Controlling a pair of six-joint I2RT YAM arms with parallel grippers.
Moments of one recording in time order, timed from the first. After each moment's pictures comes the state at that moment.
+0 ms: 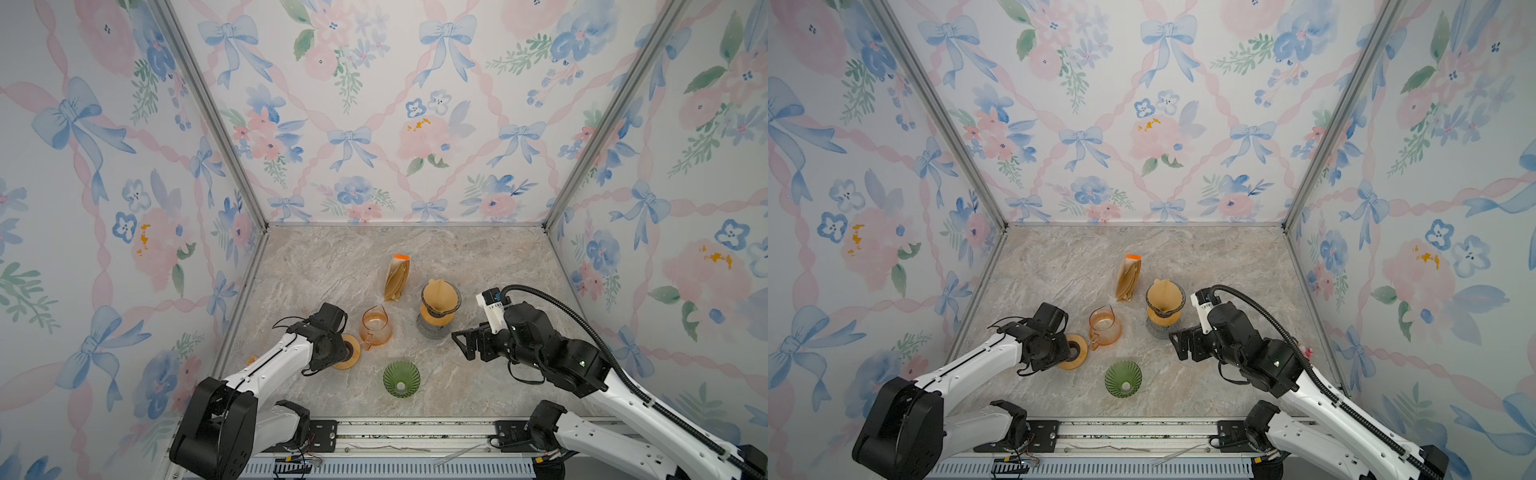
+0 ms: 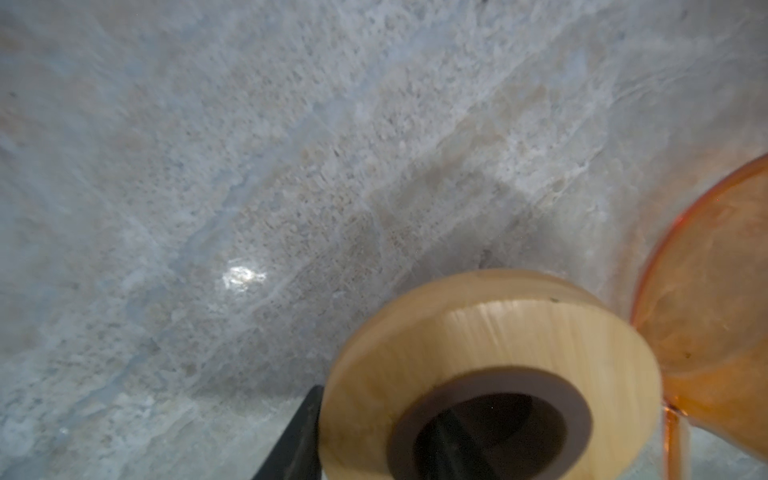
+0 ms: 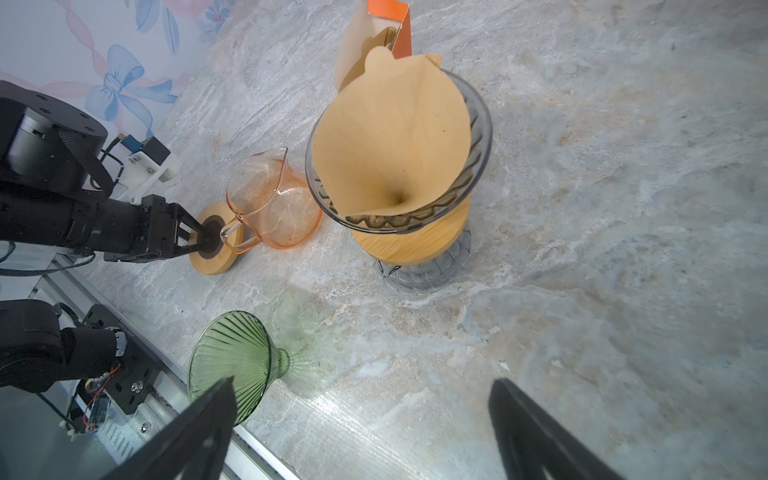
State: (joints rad) left arm -0.36 1.19 0.56 -0.70 -0.03 -0.78; right arm 0.80 0.78 0.82 -0.72 0.05 0.46
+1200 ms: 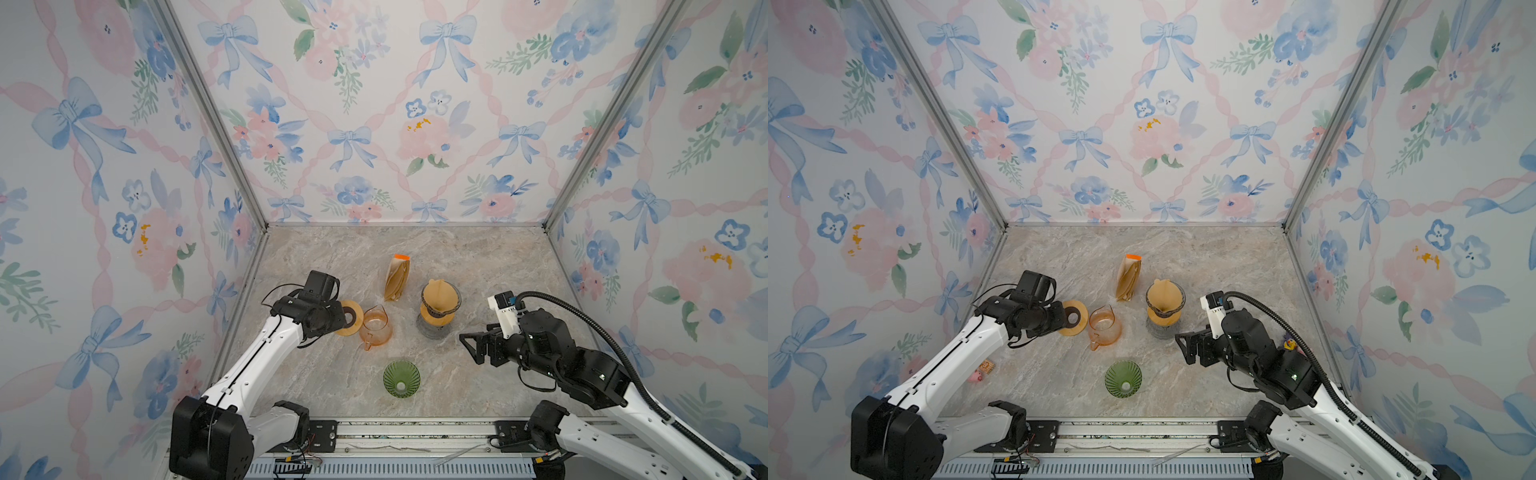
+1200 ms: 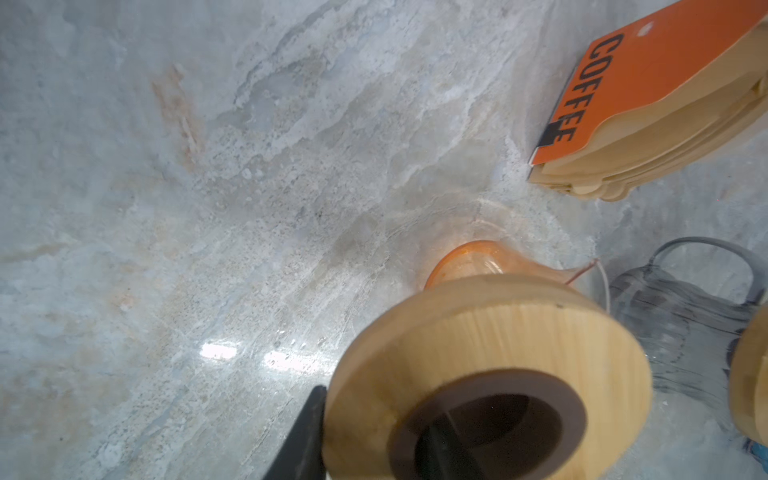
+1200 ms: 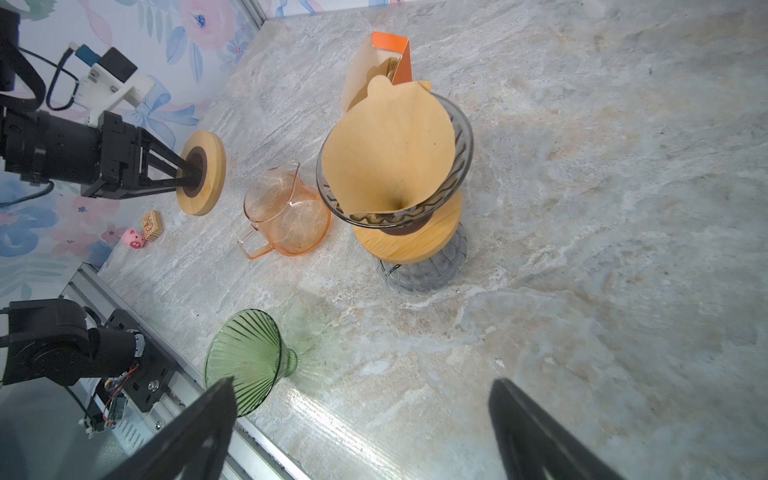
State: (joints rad) left arm -0.29 1.19 0.94 -0.86 0.03 -0.60; right arm 0.79 0.67 0.81 -0.76 0.05 0.46
